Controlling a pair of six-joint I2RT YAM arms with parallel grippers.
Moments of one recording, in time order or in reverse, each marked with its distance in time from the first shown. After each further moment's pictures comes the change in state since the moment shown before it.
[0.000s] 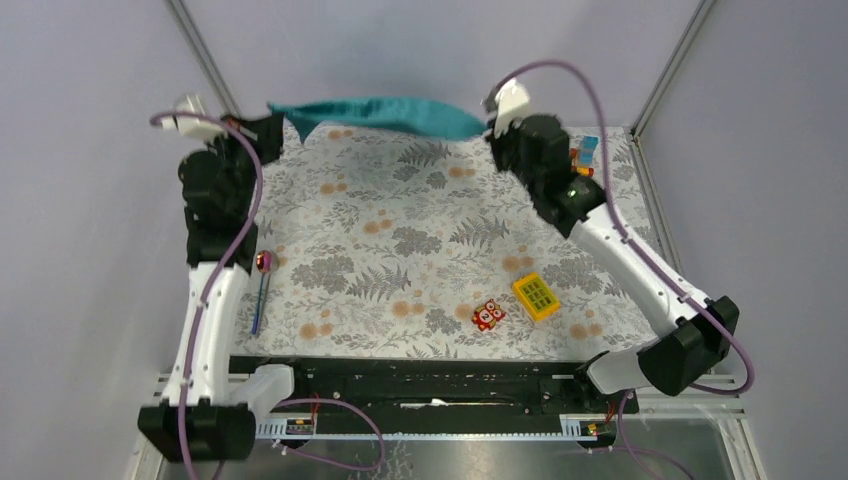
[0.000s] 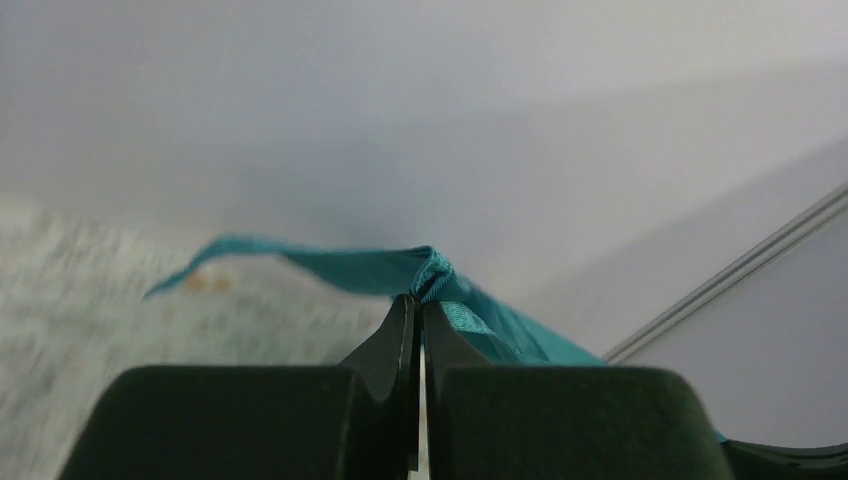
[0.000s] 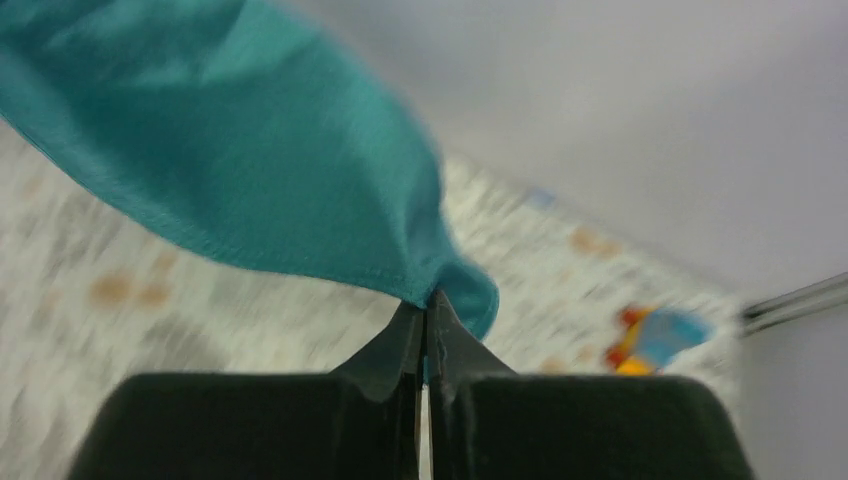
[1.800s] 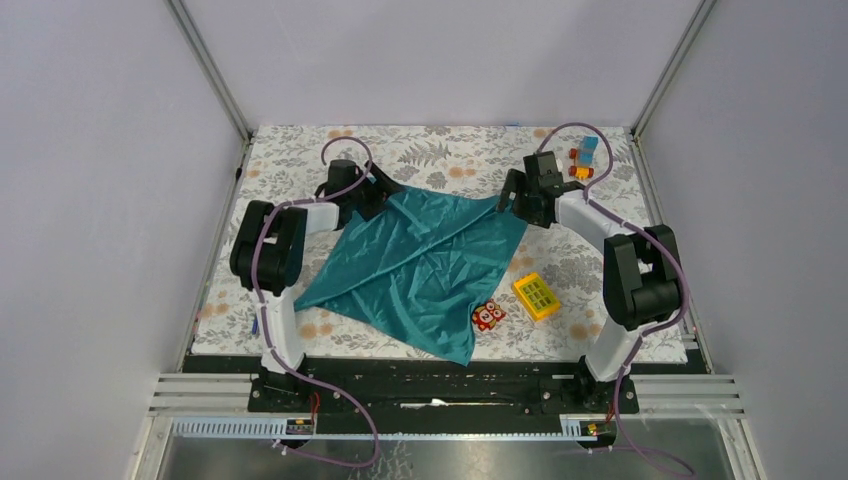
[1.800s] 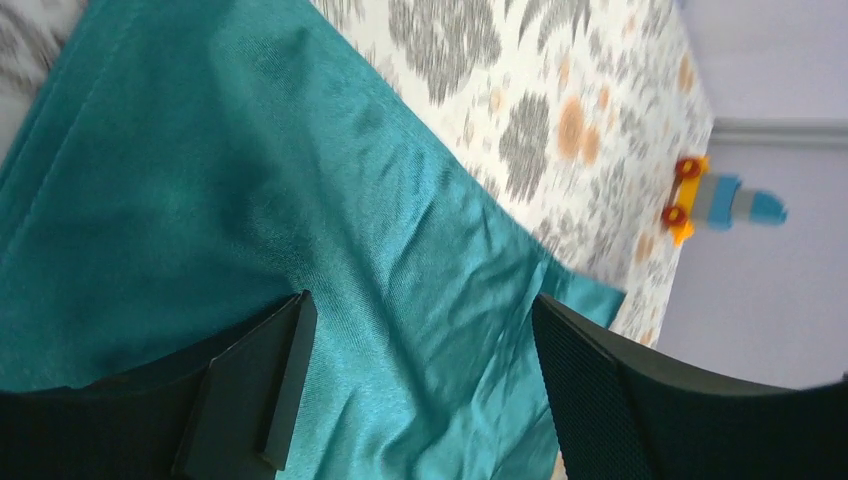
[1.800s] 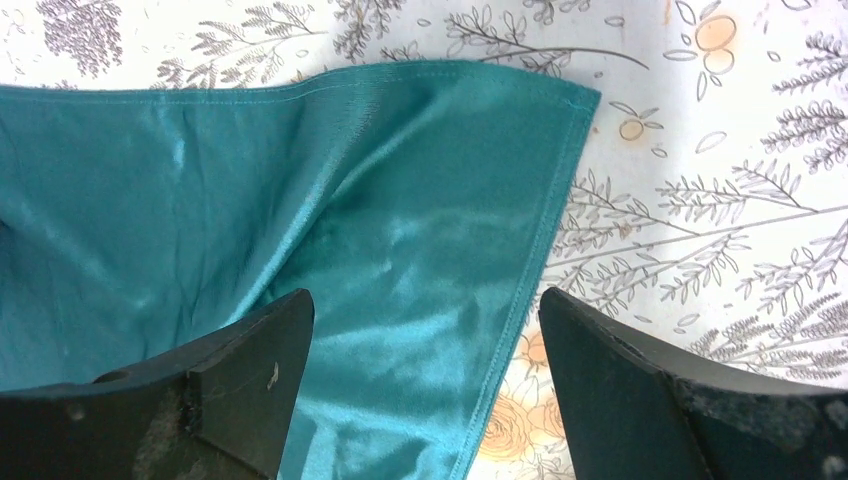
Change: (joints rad) left arm -0.223 0.887 -0.129 0.133 0.159 -0.326; right arm -0.279 0.306 -0.362 -0.117 -0.203 0.805
